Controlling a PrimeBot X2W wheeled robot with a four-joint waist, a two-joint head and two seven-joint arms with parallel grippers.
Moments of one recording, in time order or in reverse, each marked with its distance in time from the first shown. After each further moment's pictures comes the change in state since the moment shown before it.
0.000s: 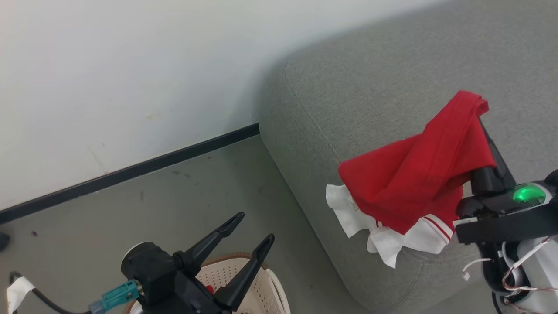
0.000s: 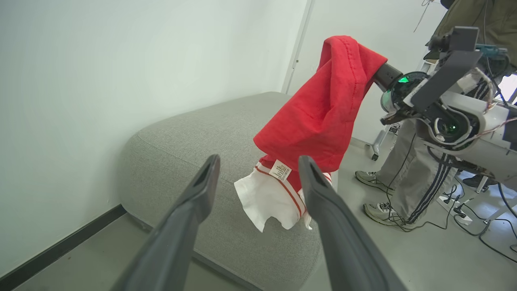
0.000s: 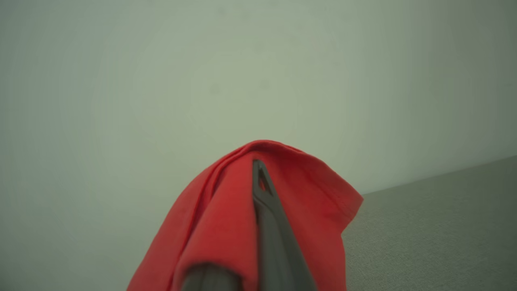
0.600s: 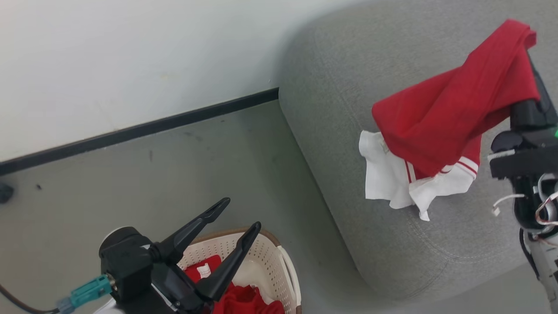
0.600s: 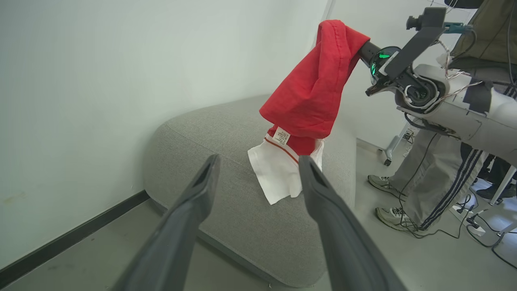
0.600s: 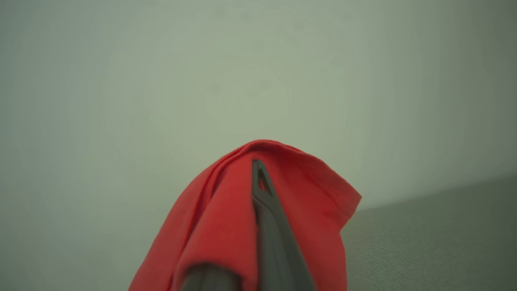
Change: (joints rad) left arm -0.021 0.078 0.038 -0.079 0.000 -0.018 0.000; right arm -0.251 -0.055 -0.050 0.167 0.039 0.034 0.027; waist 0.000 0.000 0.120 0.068
